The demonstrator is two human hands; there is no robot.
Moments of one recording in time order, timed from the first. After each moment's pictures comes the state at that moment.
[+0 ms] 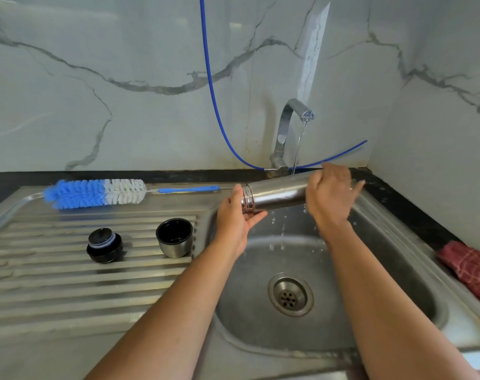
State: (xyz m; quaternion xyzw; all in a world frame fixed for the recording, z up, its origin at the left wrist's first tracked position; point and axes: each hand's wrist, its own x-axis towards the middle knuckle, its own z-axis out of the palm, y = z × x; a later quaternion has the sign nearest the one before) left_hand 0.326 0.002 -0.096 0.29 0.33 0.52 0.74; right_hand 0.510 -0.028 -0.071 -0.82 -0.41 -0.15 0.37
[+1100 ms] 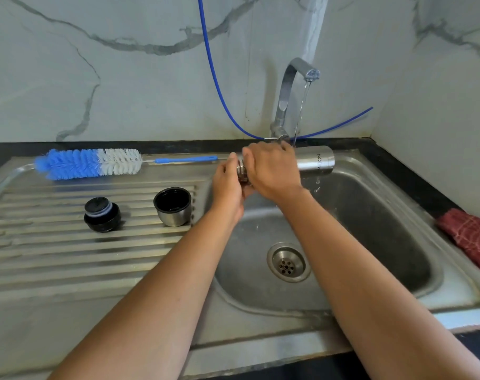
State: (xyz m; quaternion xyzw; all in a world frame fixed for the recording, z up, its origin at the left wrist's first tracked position) left_hand 0.323 0.005 -0.095 0.31 0.33 0.53 0.71; right_hand 0.431 -0.003 -0.085 -0.66 -0.65 -0.26 0.26
